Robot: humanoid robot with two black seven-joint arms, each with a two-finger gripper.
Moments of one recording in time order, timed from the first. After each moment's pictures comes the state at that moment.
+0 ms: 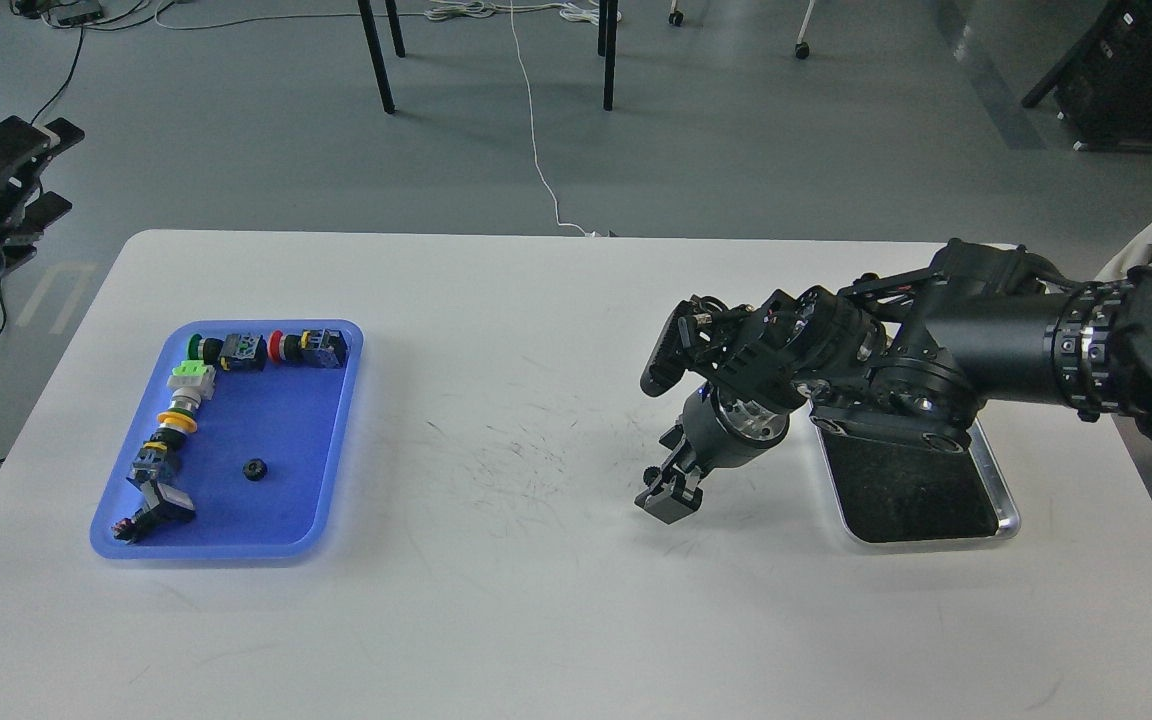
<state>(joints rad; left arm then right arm) -0.87 0.90 -0.26 -0.76 0.53 -0.25 -0.49 1.46 -0.09 -0.68 0.97 -1.46 0.33 0.42</state>
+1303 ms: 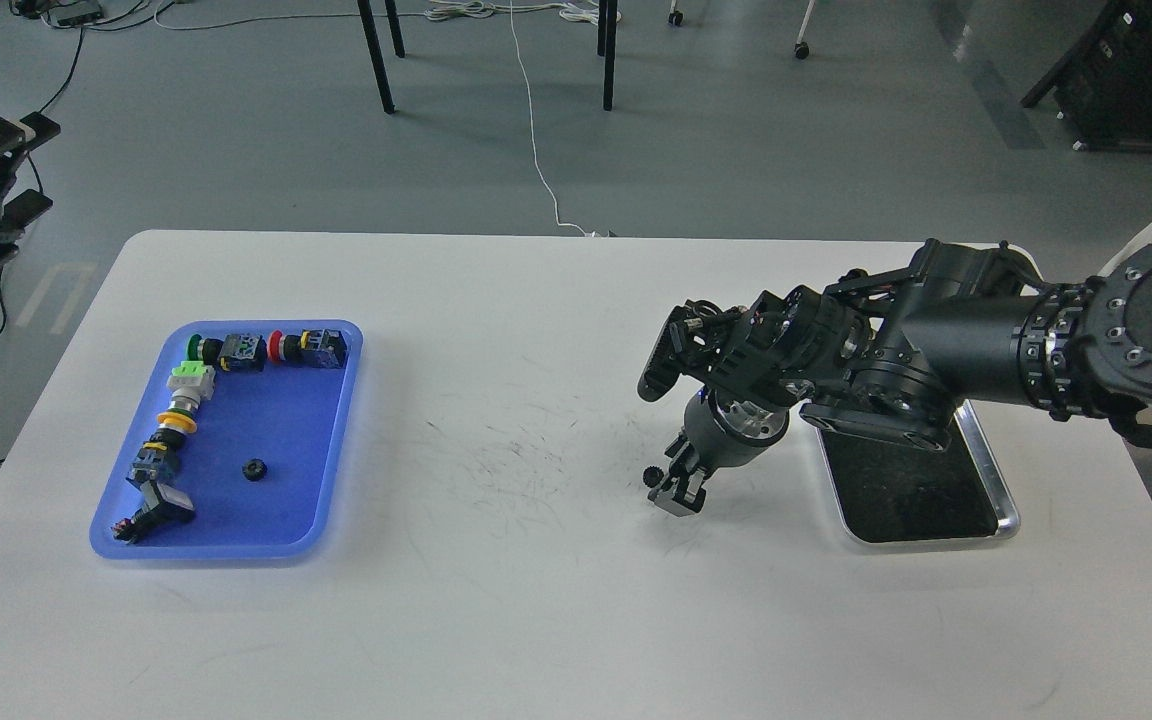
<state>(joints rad) -0.86 0.91 -0.26 -0.76 0.49 -0.25 -0.49 1.46 -0.01 -0.72 0.90 -1.46 0.37 0.45</state>
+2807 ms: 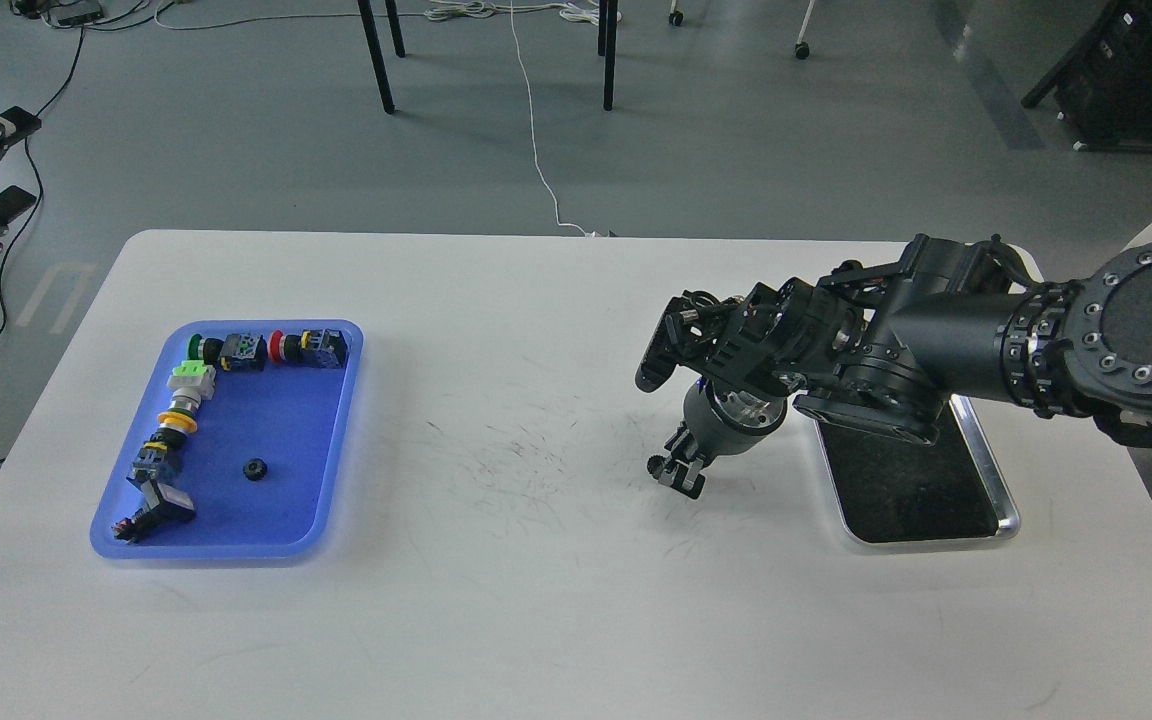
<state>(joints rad) -0.86 0.93 -0.26 -0.76 0.46 -0.25 -0.49 1.45 0.00 -0.73 0.83 -1.46 0.38 0.45</state>
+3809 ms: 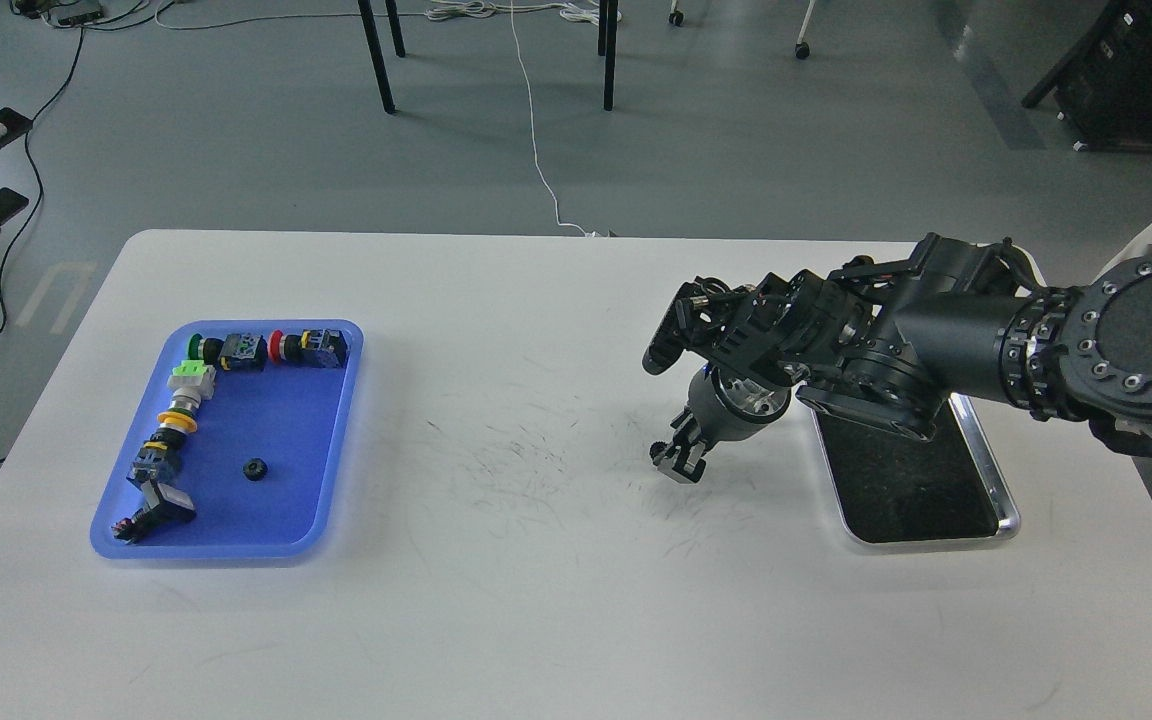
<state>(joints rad) -0.86 0.94 -0.26 -0.76 0.46 -0.25 -0.49 1.42 0.00 -0.72 0.77 -1.45 0.37 0.44</state>
